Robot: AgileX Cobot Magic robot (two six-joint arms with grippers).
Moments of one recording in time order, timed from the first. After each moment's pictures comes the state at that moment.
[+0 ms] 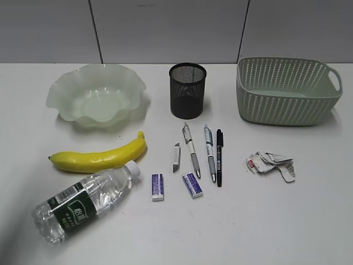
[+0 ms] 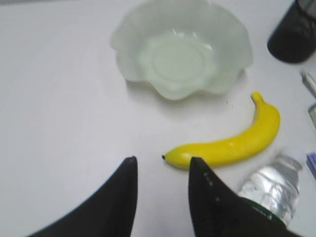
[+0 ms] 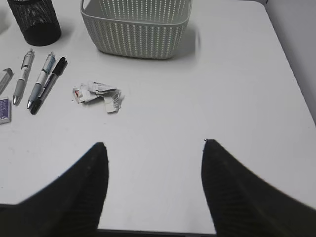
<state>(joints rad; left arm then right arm) -0.09 1.02 -0.70 -0.28 0.54 0.29 0.08 -0.01 -0.51 0.01 1.04 -0.02</state>
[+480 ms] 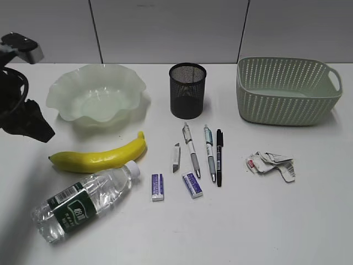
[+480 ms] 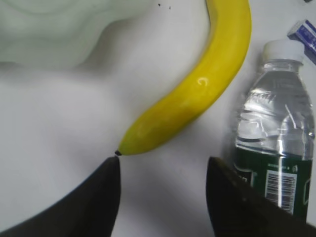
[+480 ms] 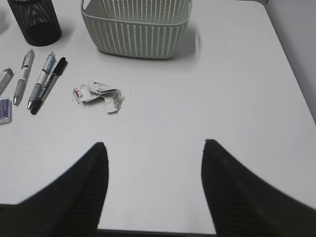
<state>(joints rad) -0.11 1.63 -1.05 -0.39 0.85 0.82 0.08 -0.01 -0.51 0.01 1.04 -0.02</state>
